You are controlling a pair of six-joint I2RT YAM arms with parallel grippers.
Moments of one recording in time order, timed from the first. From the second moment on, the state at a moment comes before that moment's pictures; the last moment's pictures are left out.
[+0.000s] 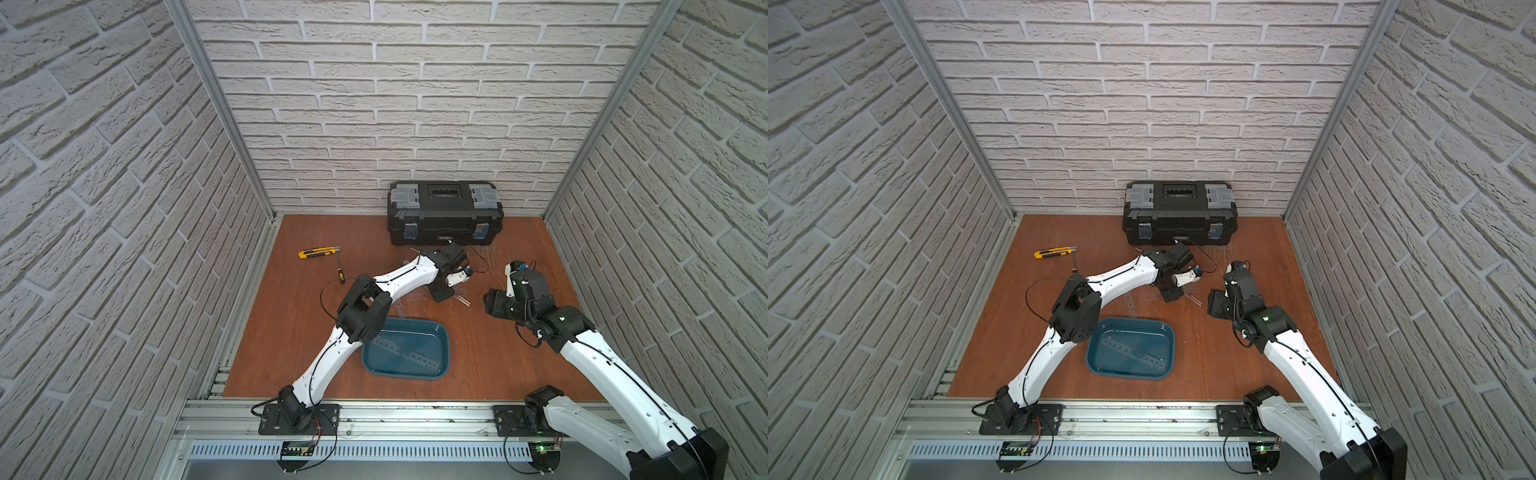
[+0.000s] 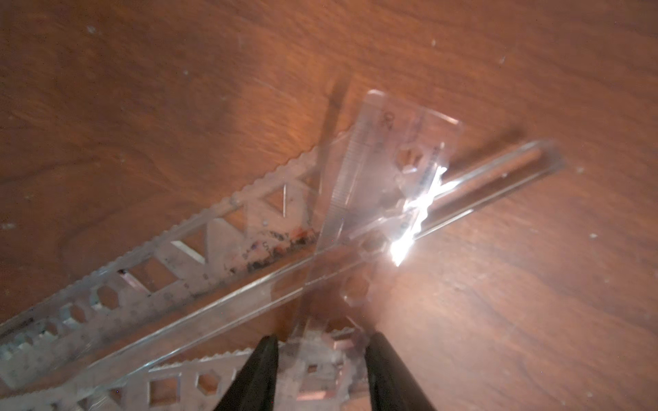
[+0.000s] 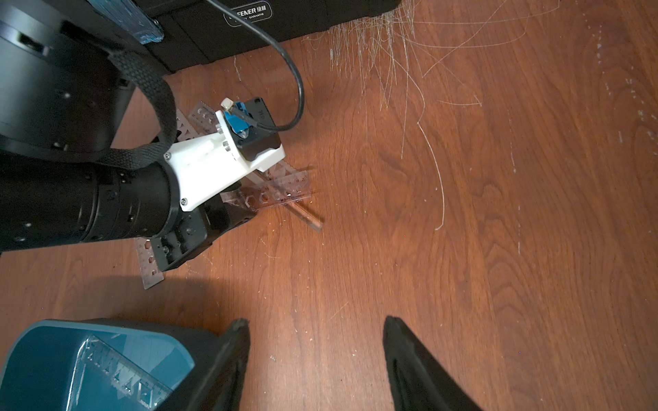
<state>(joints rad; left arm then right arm) -0.87 2.45 2.15 -0.95 -0.01 0.36 0.30 0.94 0.81 -0.73 0.13 0.48</state>
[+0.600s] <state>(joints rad) -0.87 2.42 2.15 -0.96 -0.03 0.37 0.30 0.96 0.78 -0.72 0.11 0.48</state>
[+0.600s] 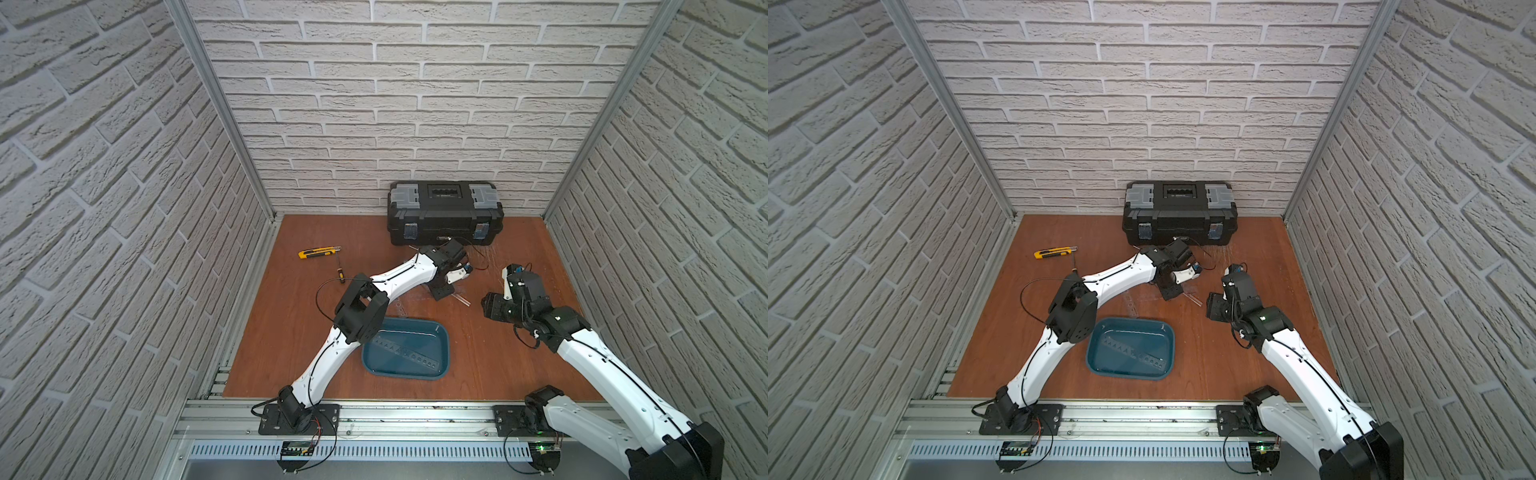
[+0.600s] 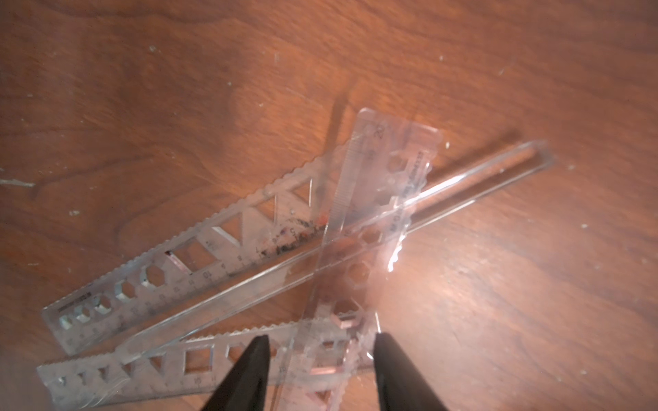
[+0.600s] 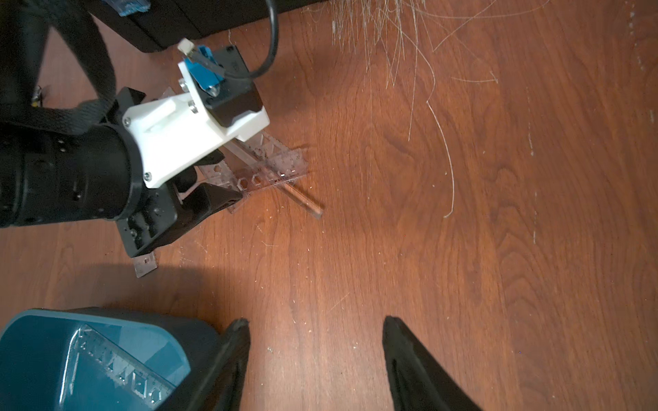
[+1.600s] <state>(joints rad) -0.87 2.46 2.17 -0.97 0.01 0.37 0.30 0.96 0.78 -0.71 0.11 0.48</state>
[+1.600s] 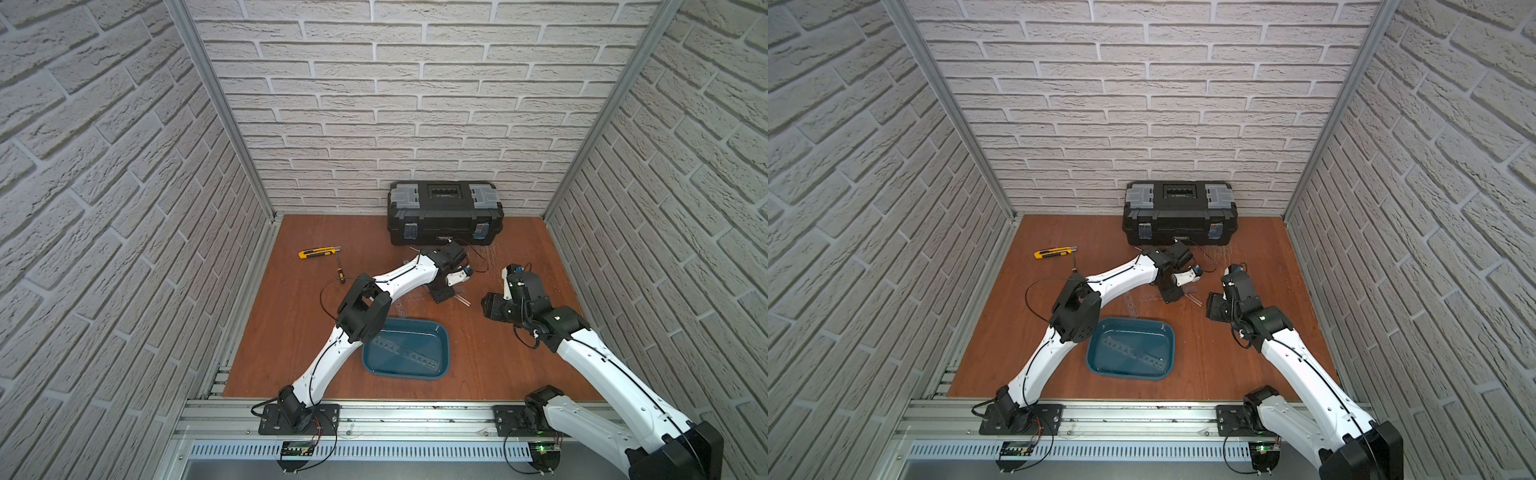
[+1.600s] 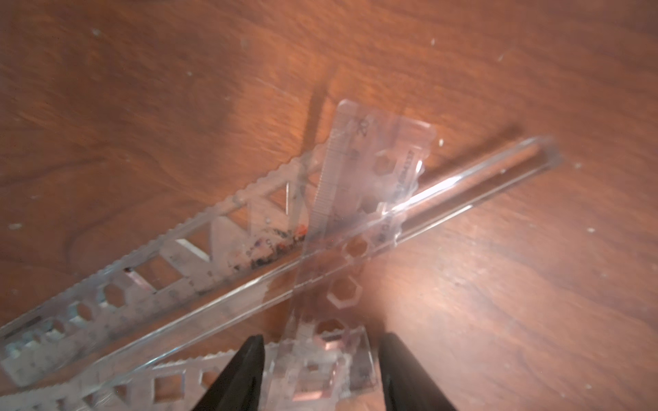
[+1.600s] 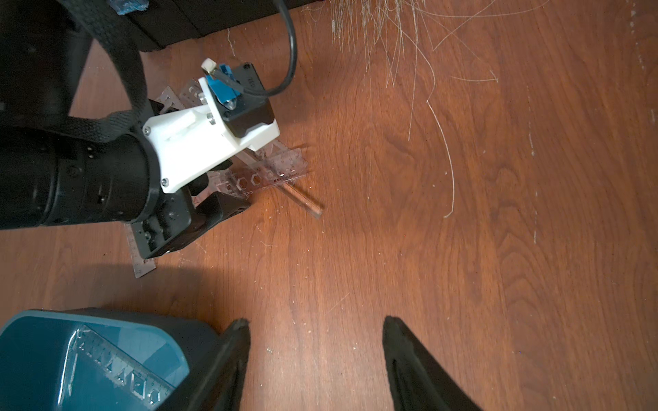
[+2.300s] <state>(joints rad) -0.87 2.48 2.19 -0.97 0.04 0.37 0.30 0.96 0.78 -0.72 0.12 0.49</state>
